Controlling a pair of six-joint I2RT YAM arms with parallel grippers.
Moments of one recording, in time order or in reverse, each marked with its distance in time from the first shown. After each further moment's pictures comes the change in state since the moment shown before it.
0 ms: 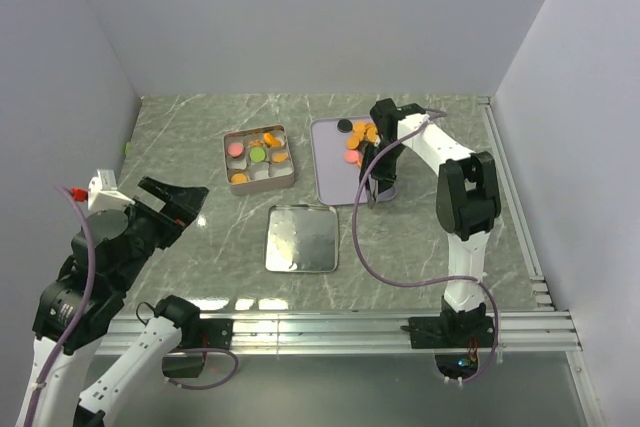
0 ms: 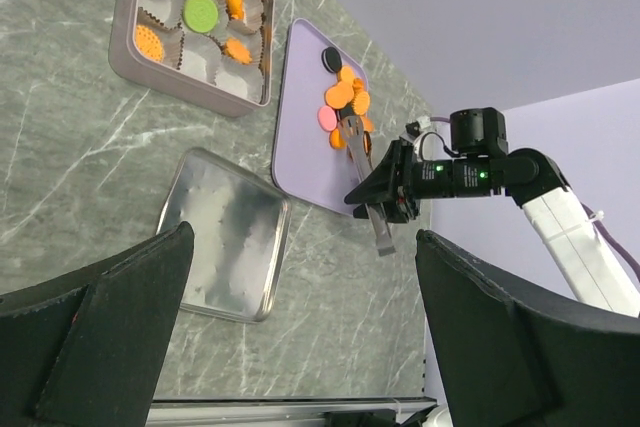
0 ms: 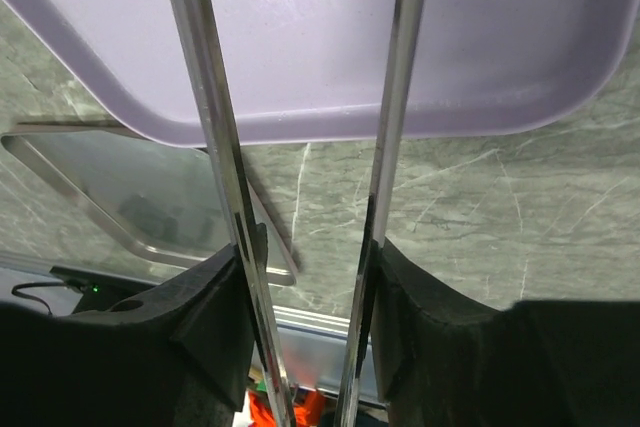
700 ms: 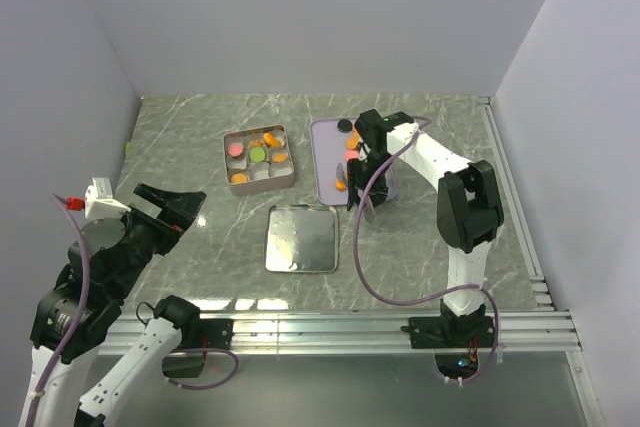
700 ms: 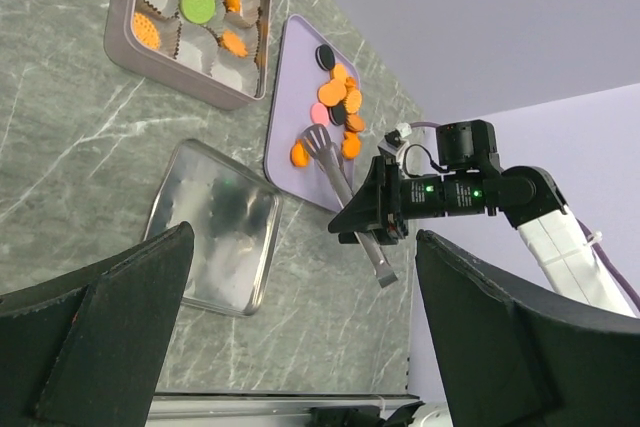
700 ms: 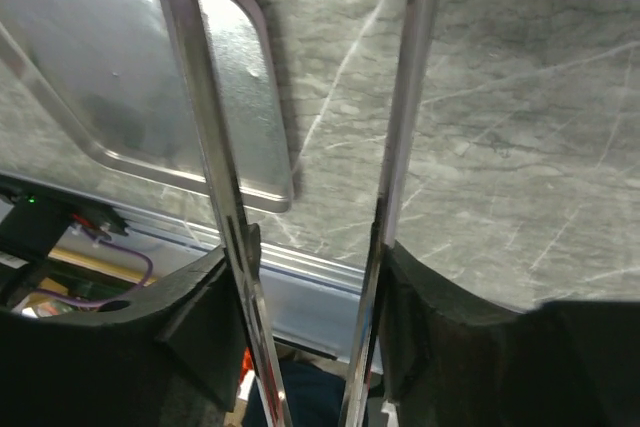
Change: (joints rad) left arm 0.000 -0.048 -0.021 -0.019 0.003 -0.045; right arm 0.114 -0.102 -0.100 -0.048 -0.071 -0.081
